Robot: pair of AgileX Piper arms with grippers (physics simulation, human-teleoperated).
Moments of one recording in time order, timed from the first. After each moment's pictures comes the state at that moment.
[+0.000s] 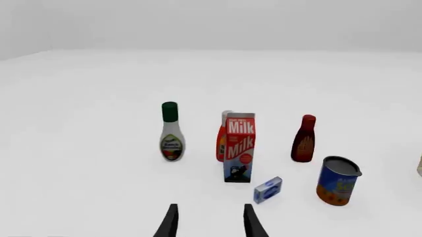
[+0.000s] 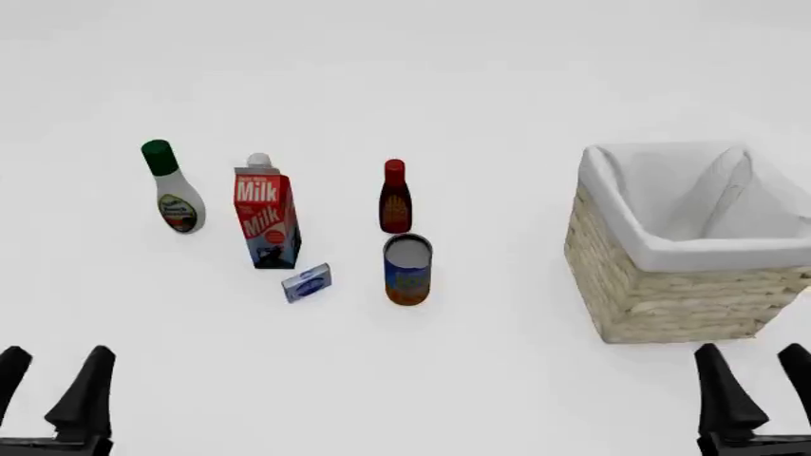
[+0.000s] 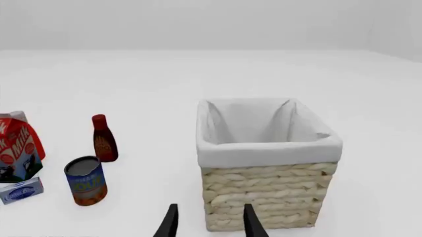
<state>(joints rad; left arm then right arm) 0.00 0.01 0.00 -0.01 -0.01 0.00 0.03 0.00 -0.03 0.00</state>
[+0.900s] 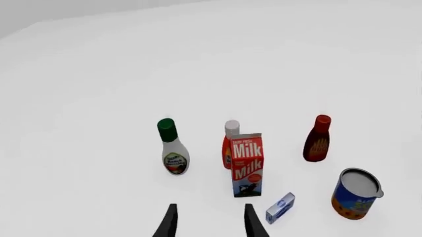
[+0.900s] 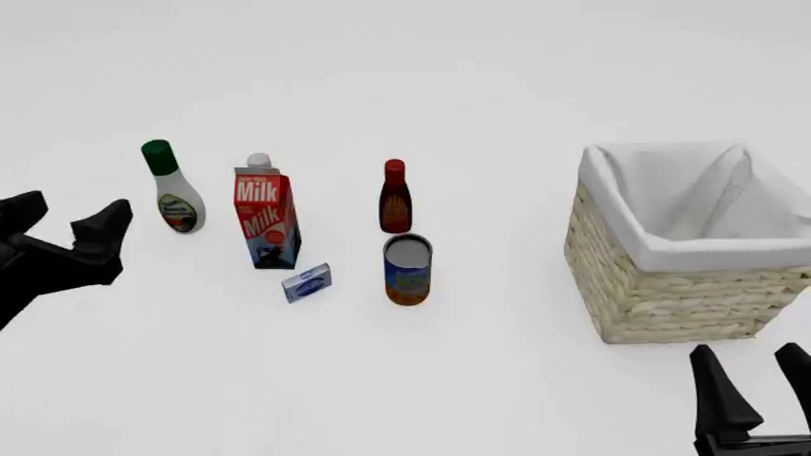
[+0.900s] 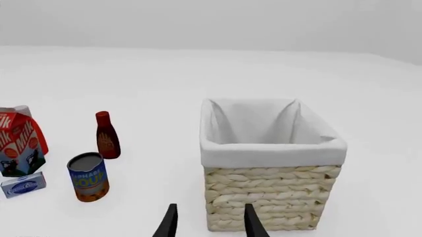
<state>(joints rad) -0.01 0.74 -0.57 0.07 0.11 0.02 0.03 0.00 -0.03 -0.02</state>
